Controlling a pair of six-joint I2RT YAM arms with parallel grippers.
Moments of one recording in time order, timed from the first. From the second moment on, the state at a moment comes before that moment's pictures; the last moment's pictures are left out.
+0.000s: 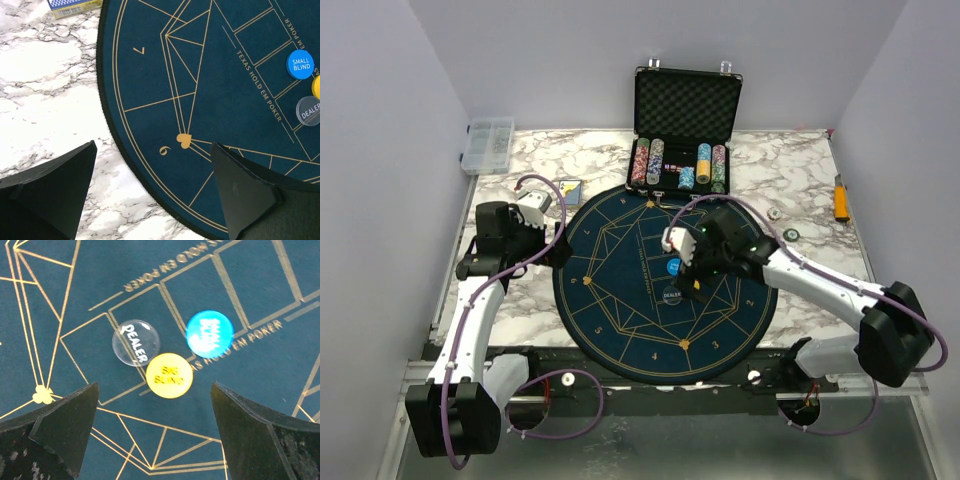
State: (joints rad) left arm 0.03 0.96 0.76 -0.49 0.47 0.16; right arm 0.67 1.31 0.88 -0.47 -0.35 -0.48
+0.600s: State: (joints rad) left arm 0.03 0.97 0.76 -0.52 0.49 0.16; right arm 0.82 1.56 0.90 -0.39 -0.26 -0.58
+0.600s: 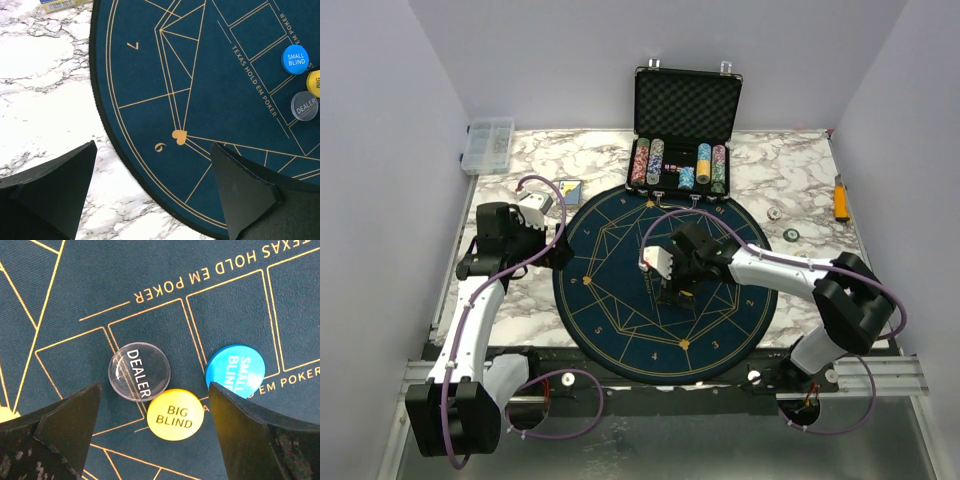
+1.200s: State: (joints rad) left arm 0.03 1.00 0.76 -0.52 0.49 0.16; right arm 0.83 1.63 0.91 -0.33 -0.28 -0.63
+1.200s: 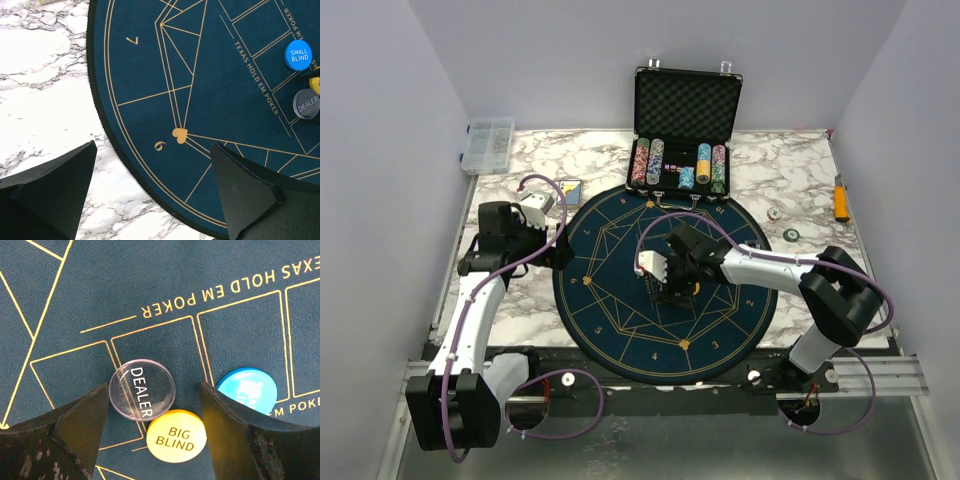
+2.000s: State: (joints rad) left arm 0.03 1.01 0.76 -0.52 0.49 0.16; right arm 0.83 1.57 0.99 -0.49 -0.31 -0.59
